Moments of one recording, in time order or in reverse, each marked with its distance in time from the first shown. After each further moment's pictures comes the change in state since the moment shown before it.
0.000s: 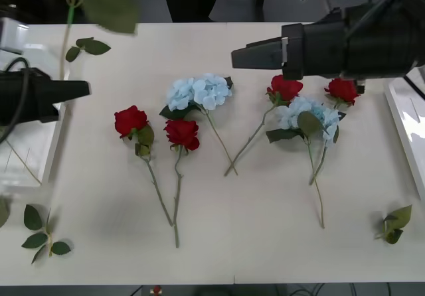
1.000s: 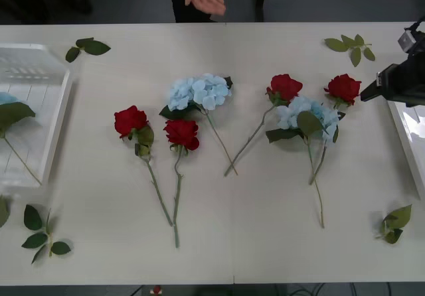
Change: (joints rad) right arm -0.047 -0.294 0.073 0.316 0.739 0.366 -0.621; left arm 0.090 0.262 0.205 0.410 -0.726 -0.203 0.004
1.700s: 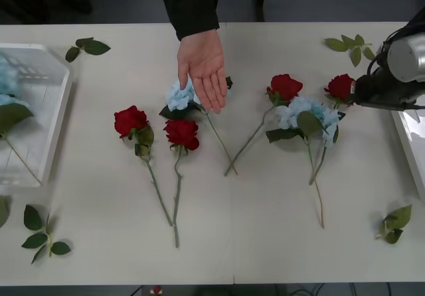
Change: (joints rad) right arm -0.061 0.240 0.055 0.225 0.444 -0.125 -0.067; left arm -0.101 0.000 -0.180 0.257 0.057 -0.205 0.000
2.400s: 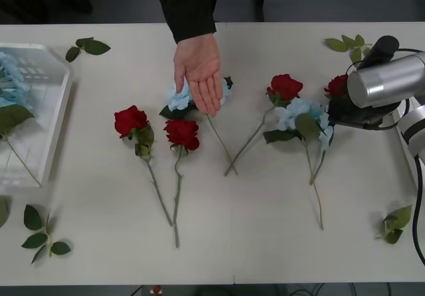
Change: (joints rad) right arm 0.000 0.182 0.000 0.197 0.161 -0.133 -0.027; left arm 0.000 0.047 0.106 -0.173 0.086 0.334 -0.026
